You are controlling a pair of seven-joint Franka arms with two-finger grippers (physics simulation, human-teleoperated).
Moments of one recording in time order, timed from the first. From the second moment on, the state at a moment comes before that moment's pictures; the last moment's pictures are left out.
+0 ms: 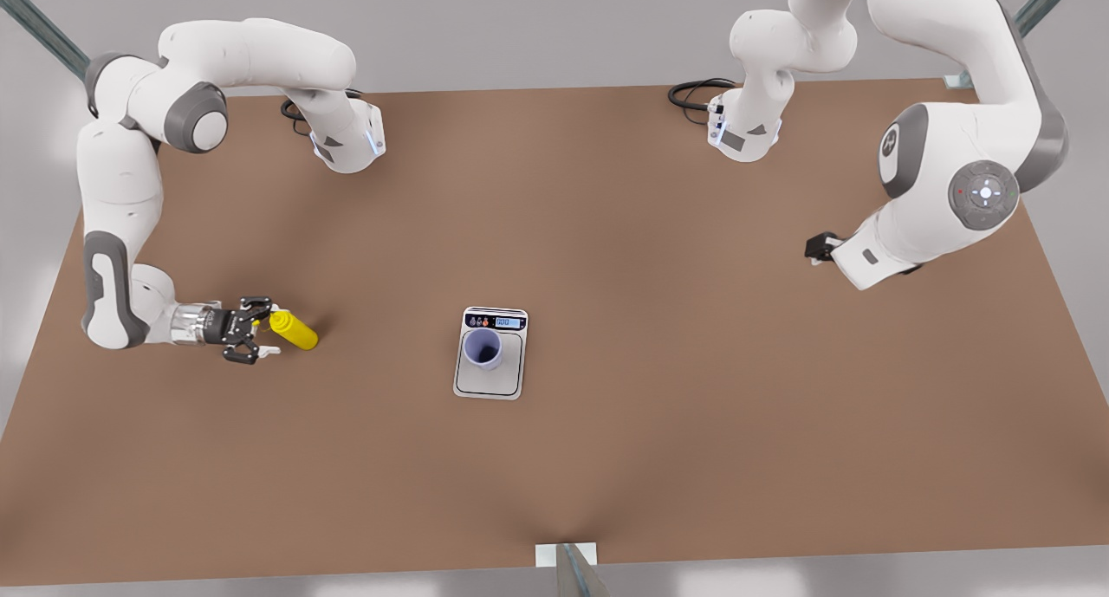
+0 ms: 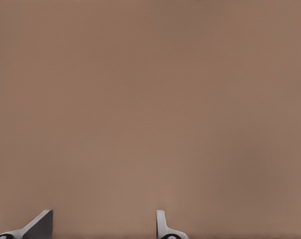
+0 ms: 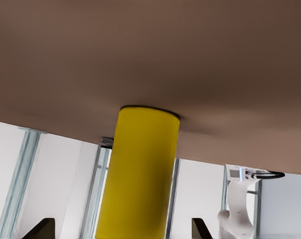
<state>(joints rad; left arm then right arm) -0.21 0.18 0.09 -1.49 0.04 1.45 0.13 -0.39 0.83 -0.17 -1.77 1.15 1.40 0.28</state>
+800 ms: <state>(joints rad) -0.21 0.19 0.09 -1.49 0.04 1.43 0.12 -0.39 0.85 -0.10 -1.76 1.15 1.41 0.28</state>
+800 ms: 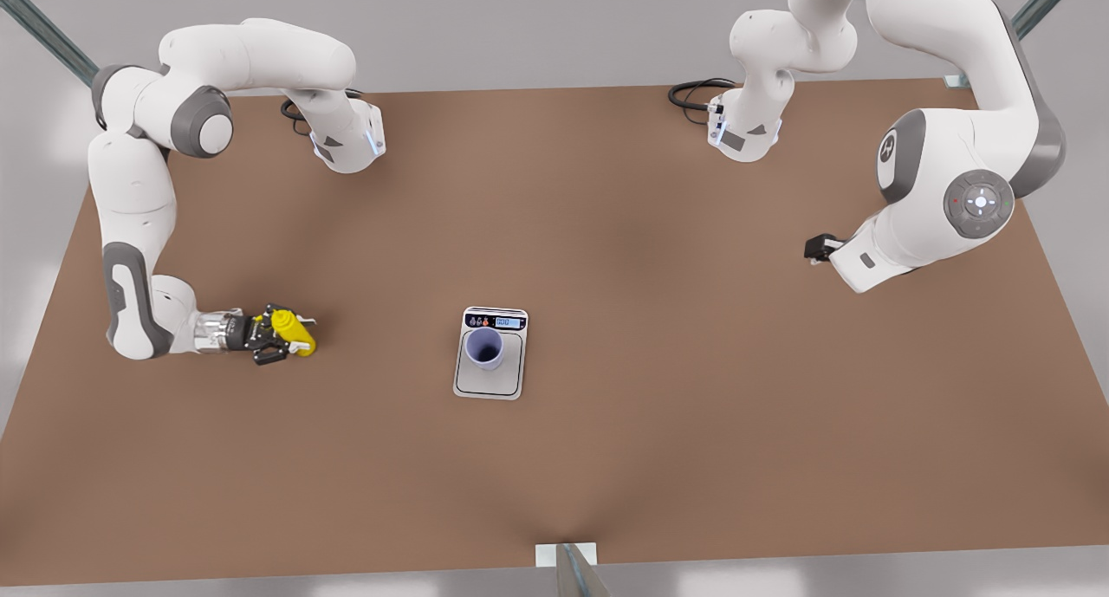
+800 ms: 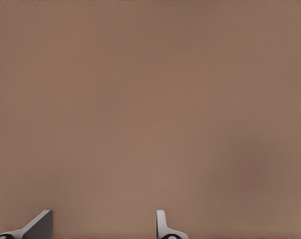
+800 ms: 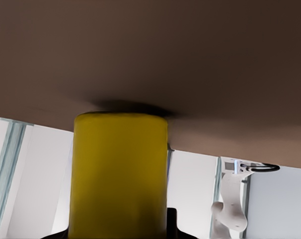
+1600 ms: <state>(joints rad) -0.21 0.21 0.10 -1.48 0.04 1.40 0.14 0.10 0.36 0.08 -1.65 0.61 2.12 1.30</state>
